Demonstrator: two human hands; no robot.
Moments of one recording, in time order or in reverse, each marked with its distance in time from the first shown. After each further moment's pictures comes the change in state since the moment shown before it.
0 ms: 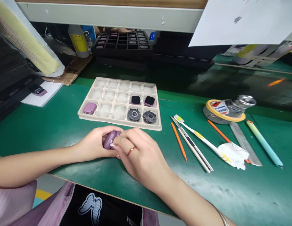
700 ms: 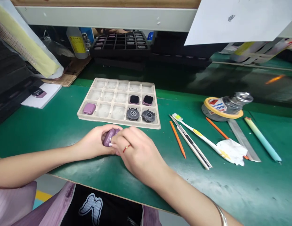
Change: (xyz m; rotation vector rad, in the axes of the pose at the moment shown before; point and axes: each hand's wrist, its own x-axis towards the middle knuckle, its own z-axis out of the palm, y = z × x) left_hand 0.003 0.001 -0.001 0.031 0.012 0.021; right_hand 0.001 -0.003 0.005 -0.080 -0.049 -0.034
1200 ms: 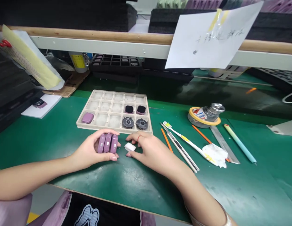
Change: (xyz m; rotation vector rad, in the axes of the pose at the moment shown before) left_hand -0.013 0.014 0.006 -0.299 0.073 0.003; right_hand -0.010 0.041 -0.033 0.122 -0.341 0.343
